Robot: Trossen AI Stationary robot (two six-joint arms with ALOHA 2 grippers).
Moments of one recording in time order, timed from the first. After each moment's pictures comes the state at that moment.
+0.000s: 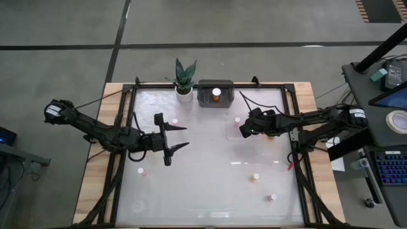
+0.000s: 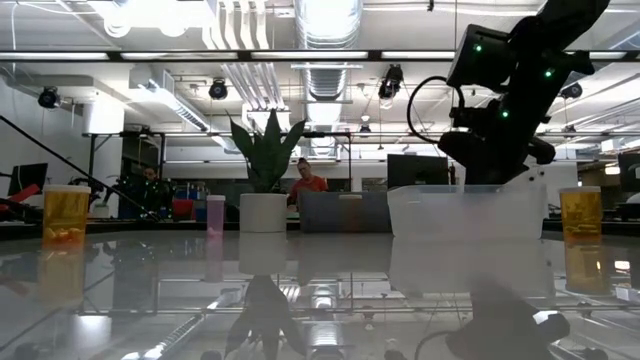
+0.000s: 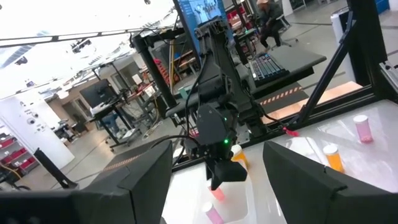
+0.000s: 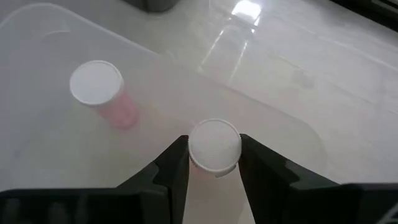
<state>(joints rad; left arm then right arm) -0.36 1.04 0.73 0.38 -0.55 0.49 -0.12 1.32 0.63 -0.48 0.55 0.80</state>
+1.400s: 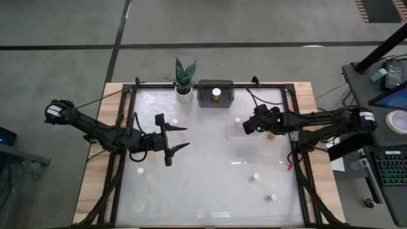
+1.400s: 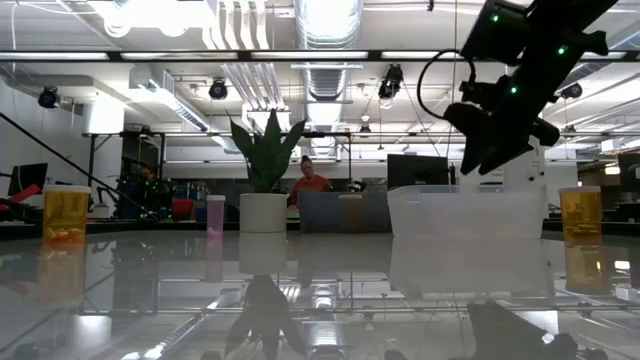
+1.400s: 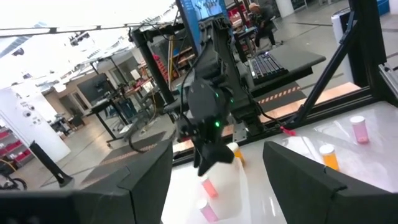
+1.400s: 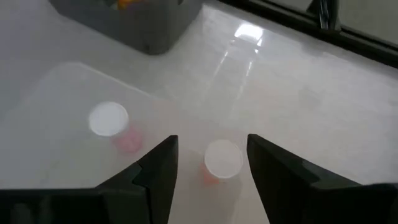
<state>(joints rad) -0.37 1.05 0.73 0.38 -0.56 0.45 -0.12 1.16 0.63 -0.53 0.60 0.78</state>
